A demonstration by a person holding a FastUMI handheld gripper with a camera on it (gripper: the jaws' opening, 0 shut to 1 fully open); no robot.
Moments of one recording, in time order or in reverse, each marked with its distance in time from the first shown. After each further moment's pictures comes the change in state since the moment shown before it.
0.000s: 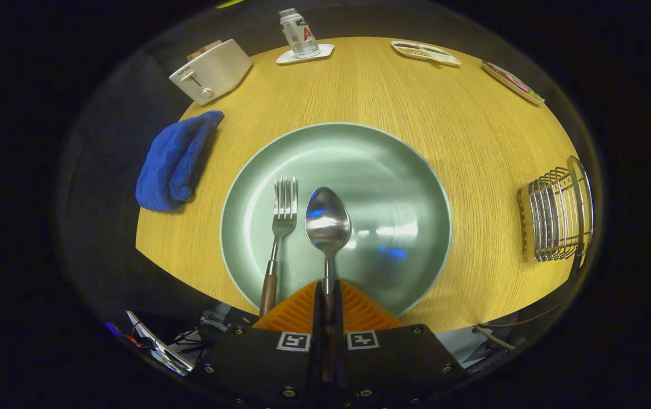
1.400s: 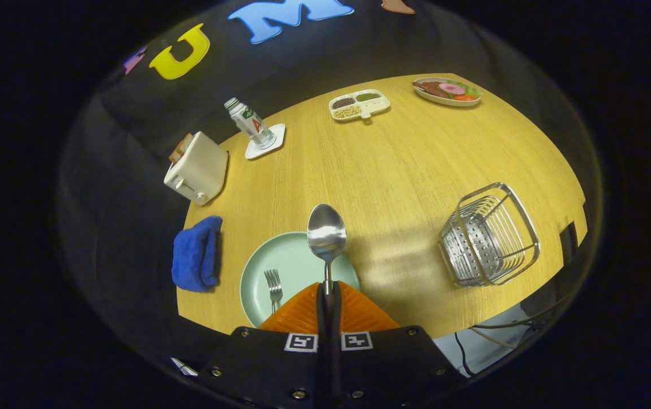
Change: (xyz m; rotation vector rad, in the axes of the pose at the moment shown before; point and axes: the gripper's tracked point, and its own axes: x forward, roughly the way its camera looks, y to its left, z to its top) arm -0.098 -0.078 0.076 0.273 -0.324 0.035
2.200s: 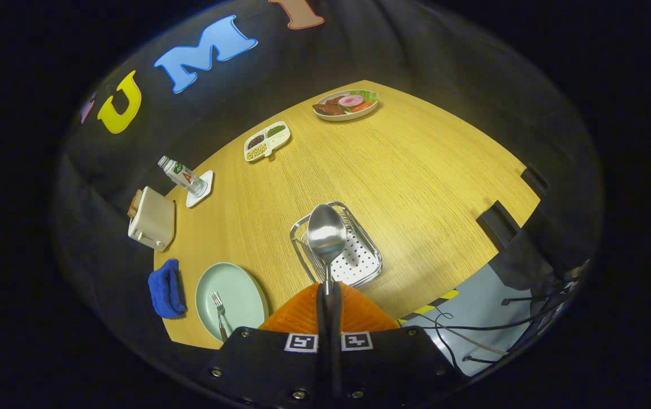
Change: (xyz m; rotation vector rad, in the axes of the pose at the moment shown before) arm -0.062 -0.129 0.007 0.210 -0.083 -0.185
